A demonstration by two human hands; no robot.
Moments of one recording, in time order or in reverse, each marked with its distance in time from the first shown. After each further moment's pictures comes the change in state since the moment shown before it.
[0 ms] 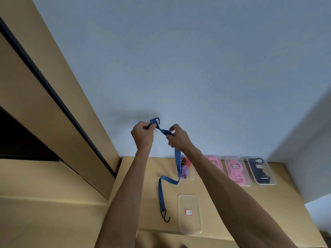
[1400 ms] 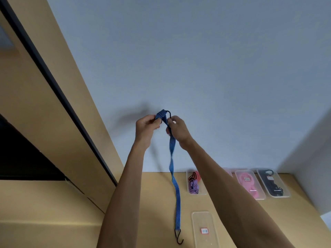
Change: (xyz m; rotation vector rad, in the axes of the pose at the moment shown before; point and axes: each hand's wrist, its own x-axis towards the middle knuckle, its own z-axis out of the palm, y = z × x) left_hand 0.081 0.039 -0.056 -0.456 -0.407 0.068; right_hand 0.034 -0.107 0.018 0.417 0.114 -0.102
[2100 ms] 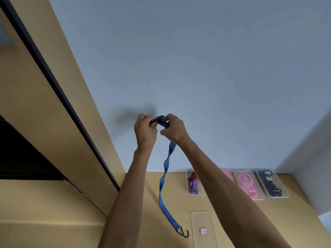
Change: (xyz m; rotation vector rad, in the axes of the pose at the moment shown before) left_hand -0.007 -0.005 0.003 0.688 0.271 0.377; right_hand -0.001 -0.010 0.012 -0.445 0.025 -0.103
